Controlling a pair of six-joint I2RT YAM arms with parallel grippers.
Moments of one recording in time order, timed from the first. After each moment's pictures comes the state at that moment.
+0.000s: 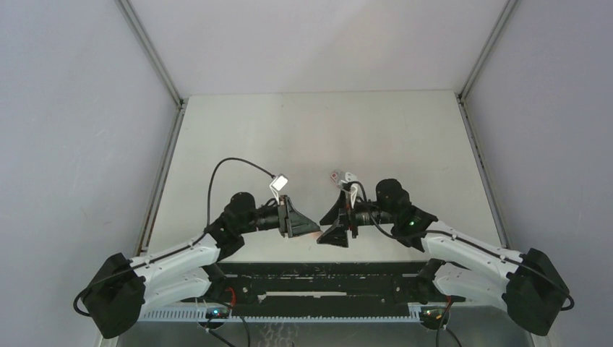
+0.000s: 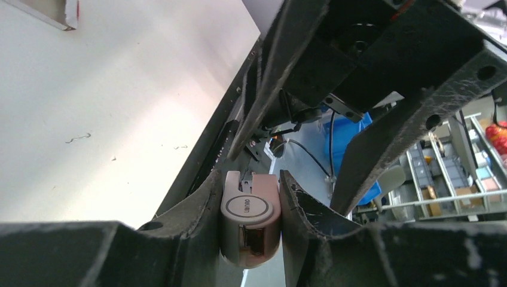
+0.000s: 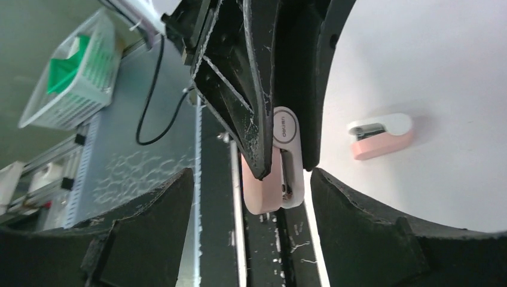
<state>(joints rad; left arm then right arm) -0.77 0.97 0.32 0.51 0.57 -0.91 0.79 0.97 0.50 0.23 -0.72 0.34</state>
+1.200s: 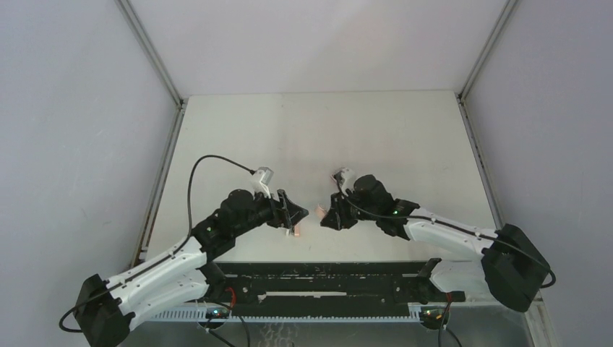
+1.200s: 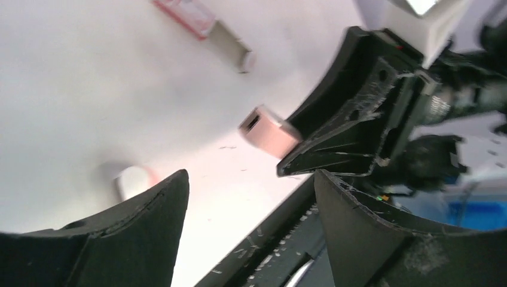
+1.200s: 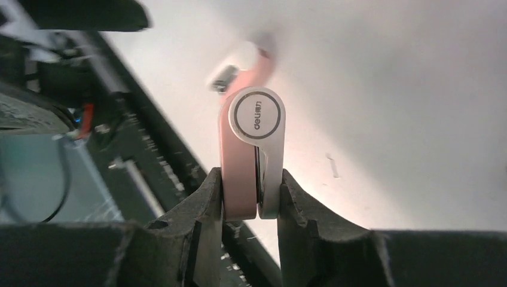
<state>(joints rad) -0.79 0.79 0.45 0.03 0.13 -0.68 0.79 1.17 0.58 0.00 -0.39 0.45</state>
